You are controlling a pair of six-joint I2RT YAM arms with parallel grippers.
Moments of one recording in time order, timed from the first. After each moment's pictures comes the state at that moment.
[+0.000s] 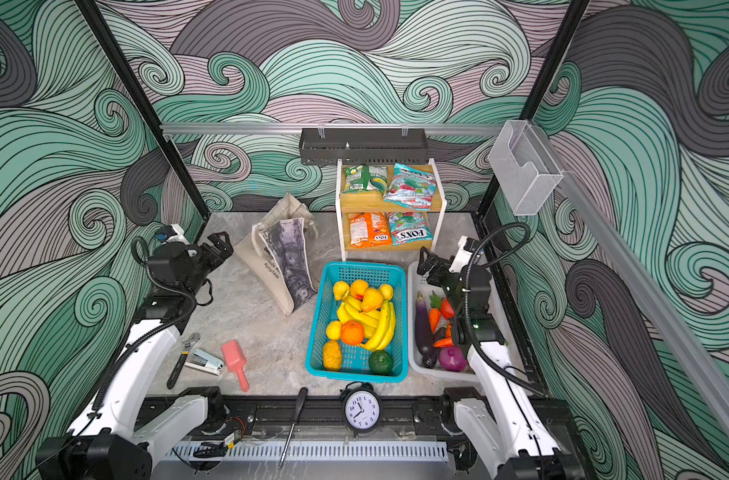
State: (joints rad) left arm 0.04 0.99 0.91 -0.20 -0.02 -0.63; right arm 0.08 0.87 0.65 0.03 -0.14 0.42
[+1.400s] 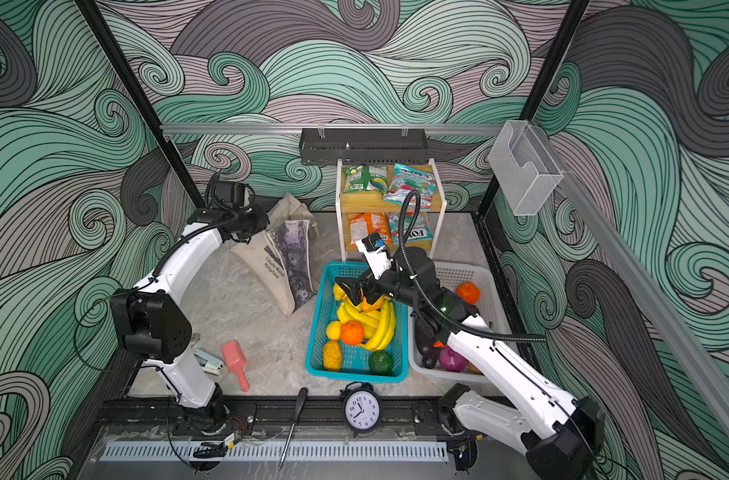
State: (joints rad) left arm -0.12 1.75 1.67 -0.67 0.09 -0.57; right arm 0.66 1.06 0.99 -0.25 -0.28 0.04
